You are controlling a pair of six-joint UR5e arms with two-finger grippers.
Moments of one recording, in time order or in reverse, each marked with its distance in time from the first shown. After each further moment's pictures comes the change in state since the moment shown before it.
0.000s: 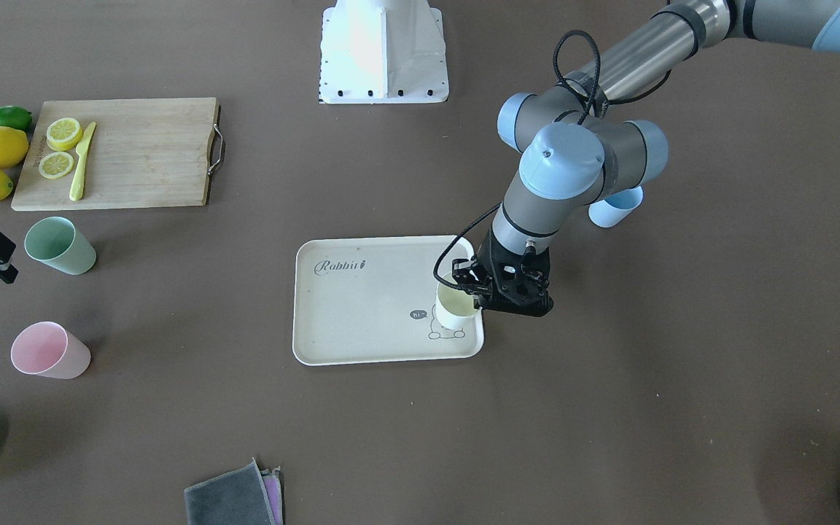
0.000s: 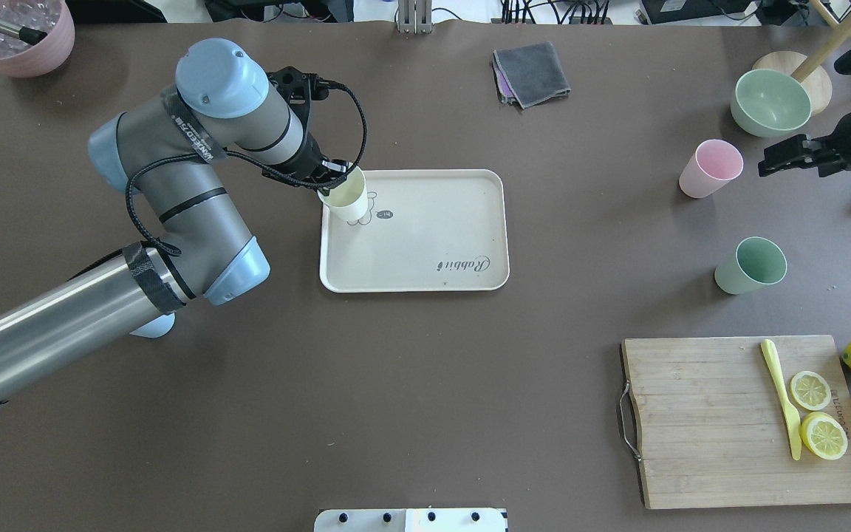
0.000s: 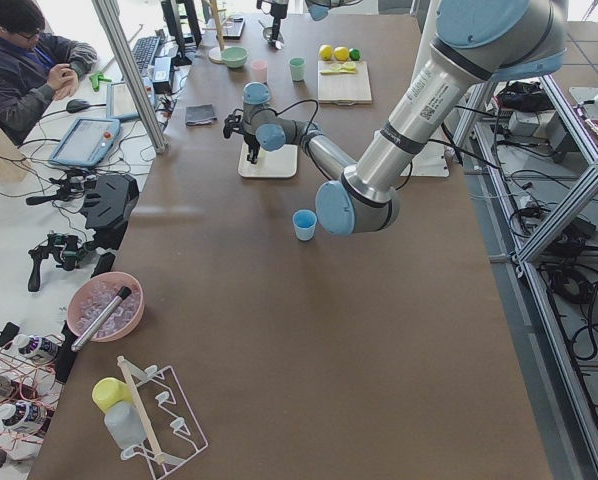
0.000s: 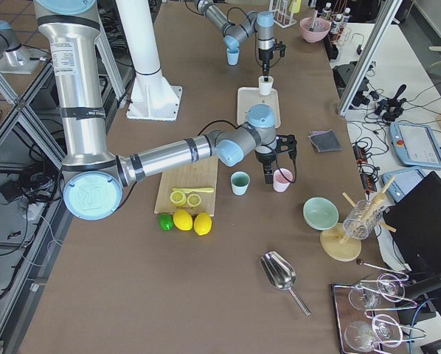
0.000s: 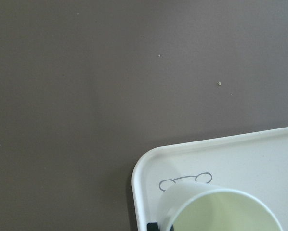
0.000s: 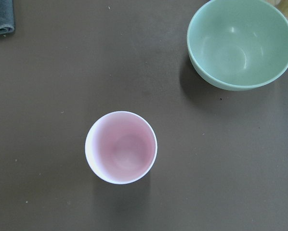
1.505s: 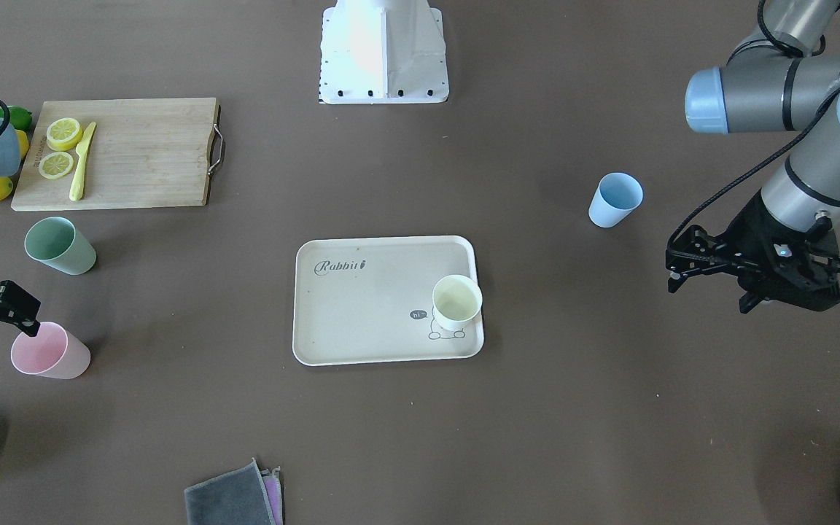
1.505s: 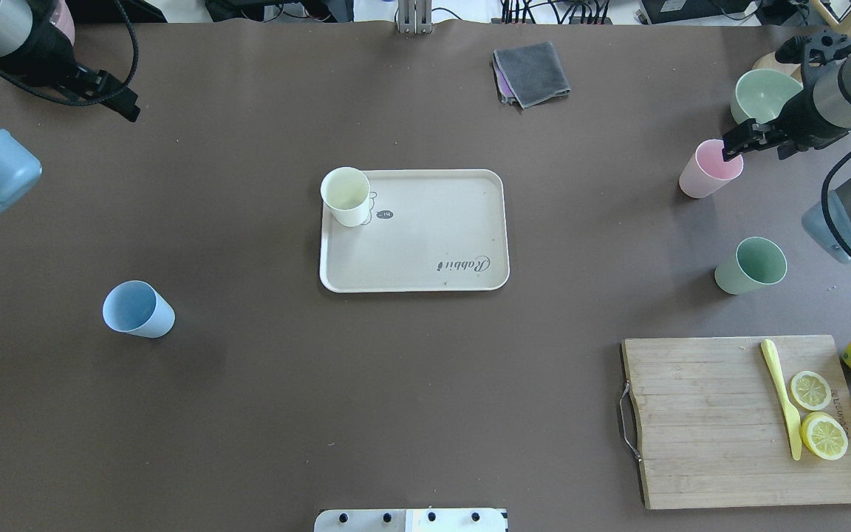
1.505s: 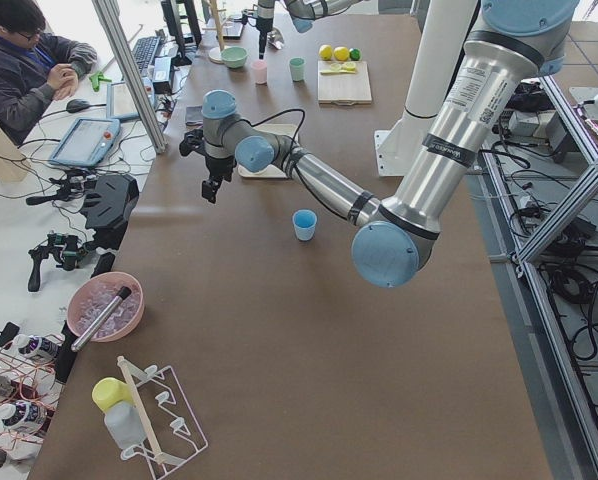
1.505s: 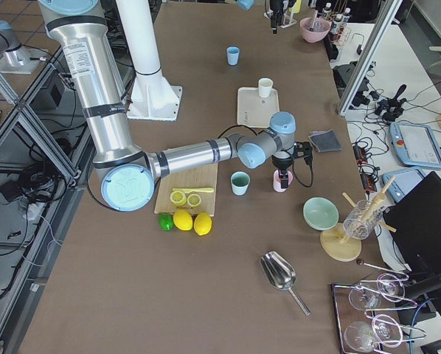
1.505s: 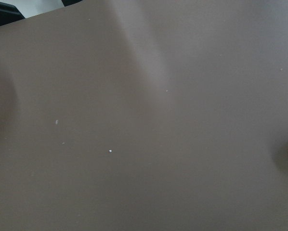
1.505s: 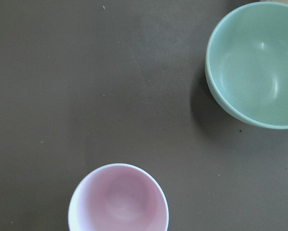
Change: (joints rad) left arm -0.376 0.297 -0.280 0.209 -0.169 0.593; right arm -0.029 0.176 -0.248 0.001 -0.029 -0.046
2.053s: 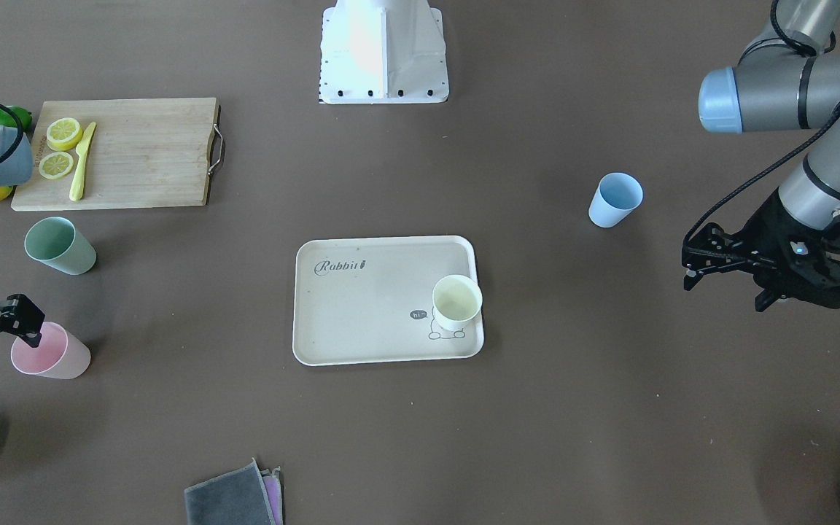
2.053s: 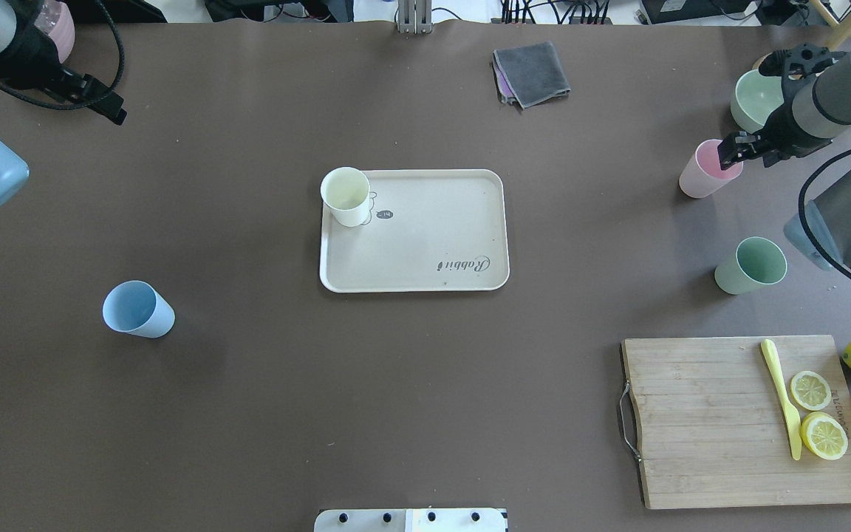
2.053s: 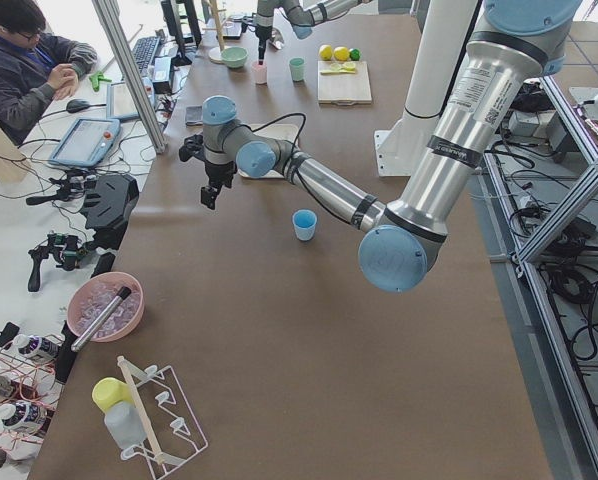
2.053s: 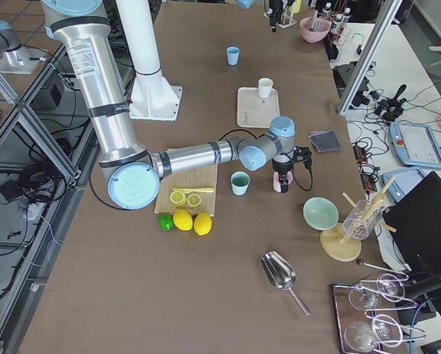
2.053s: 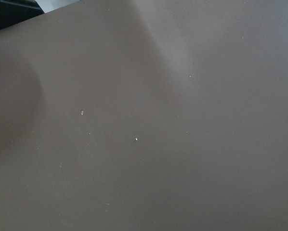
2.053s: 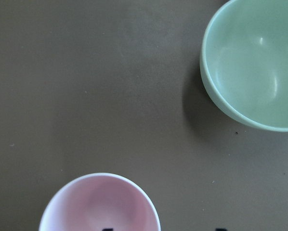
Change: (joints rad) left arm -0.007 0.015 -0.003 -0.002 0.001 0.024; right arm -0.038 0.016 -0.049 0.006 -0.060 0.007
